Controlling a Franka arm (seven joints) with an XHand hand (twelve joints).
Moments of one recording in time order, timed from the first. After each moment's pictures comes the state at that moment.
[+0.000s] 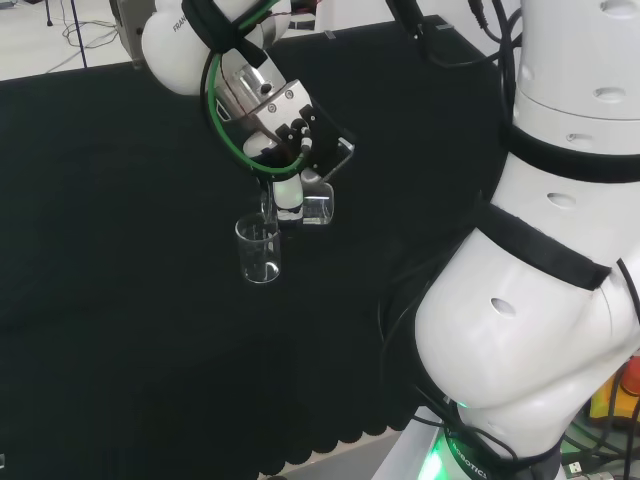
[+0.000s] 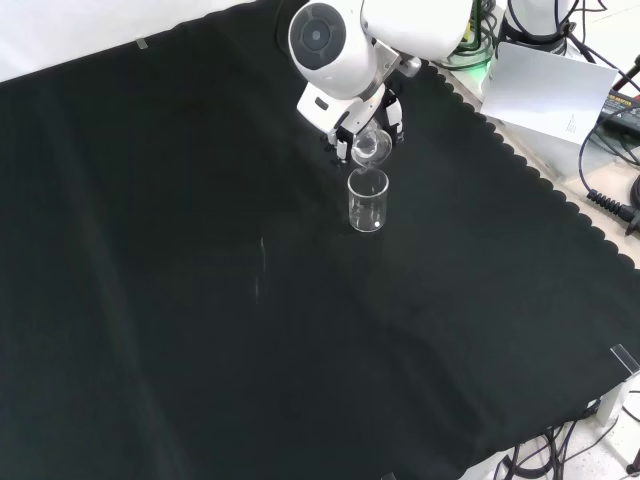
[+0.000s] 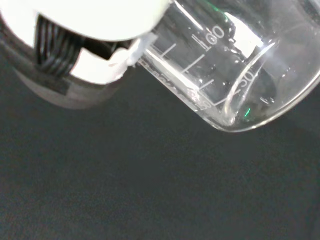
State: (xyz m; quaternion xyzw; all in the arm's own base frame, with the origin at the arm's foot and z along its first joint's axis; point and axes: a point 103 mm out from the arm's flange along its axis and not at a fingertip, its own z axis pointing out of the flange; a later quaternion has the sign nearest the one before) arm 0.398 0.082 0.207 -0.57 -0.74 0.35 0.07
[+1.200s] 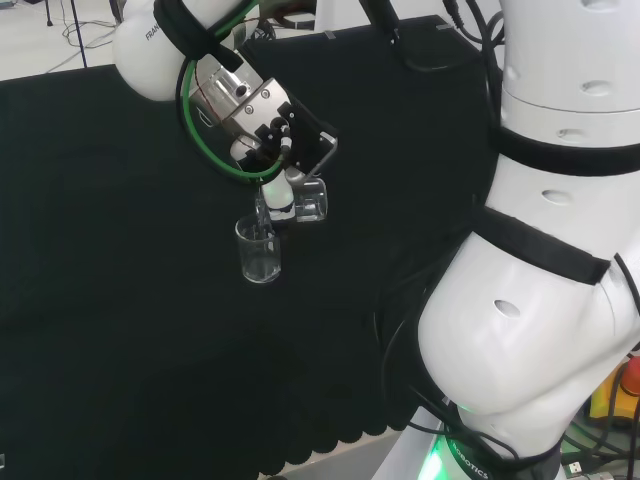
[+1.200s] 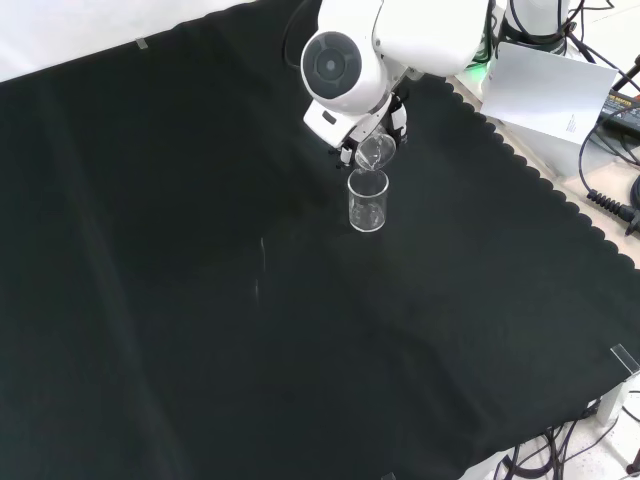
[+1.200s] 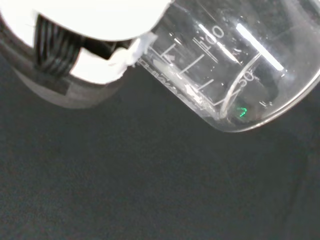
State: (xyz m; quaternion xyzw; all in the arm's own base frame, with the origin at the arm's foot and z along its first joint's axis) arm 0.400 0.099 0.213 -0.56 -0.73 0.39 0.05
